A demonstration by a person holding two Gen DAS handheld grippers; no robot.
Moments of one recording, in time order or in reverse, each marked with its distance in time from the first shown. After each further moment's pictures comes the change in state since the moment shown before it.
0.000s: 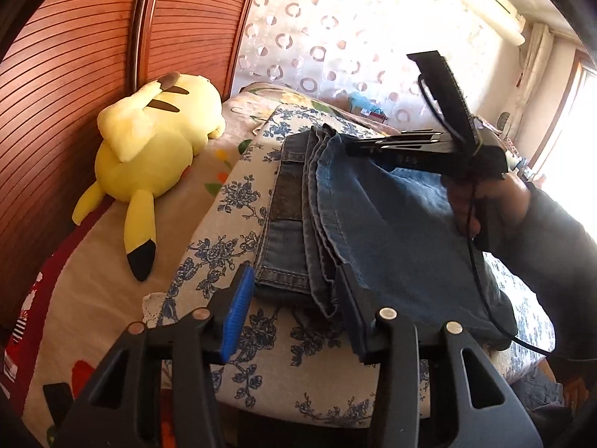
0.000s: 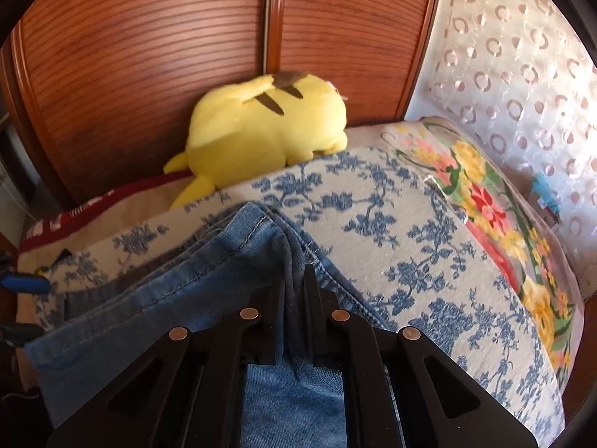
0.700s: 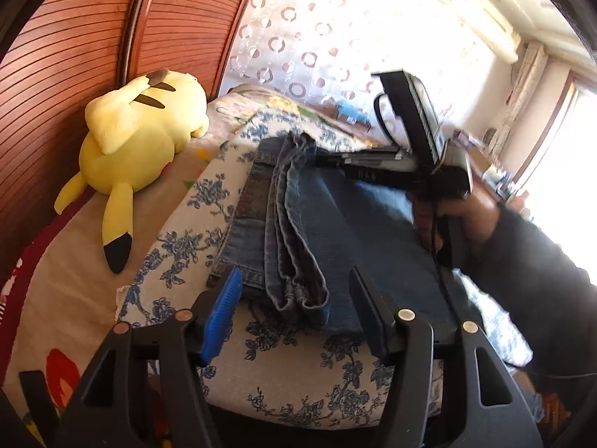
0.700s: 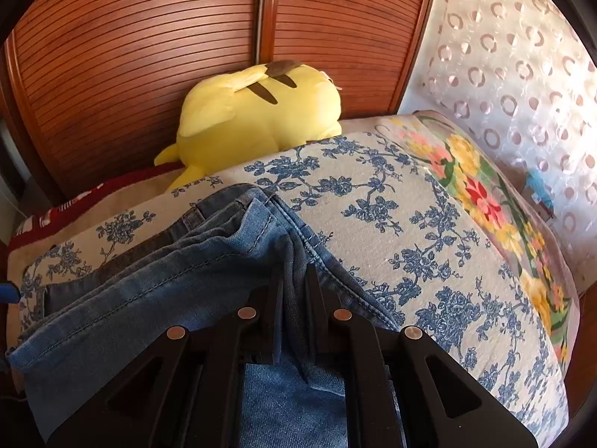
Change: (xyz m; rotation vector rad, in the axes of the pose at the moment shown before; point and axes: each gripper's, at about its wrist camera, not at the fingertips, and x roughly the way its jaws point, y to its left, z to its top) left arm -0.002 -0.015 -0.006 -0.038 -0.008 -0.061; right arm 0.009 0.001 -0.006 0.004 0.012 -0.032
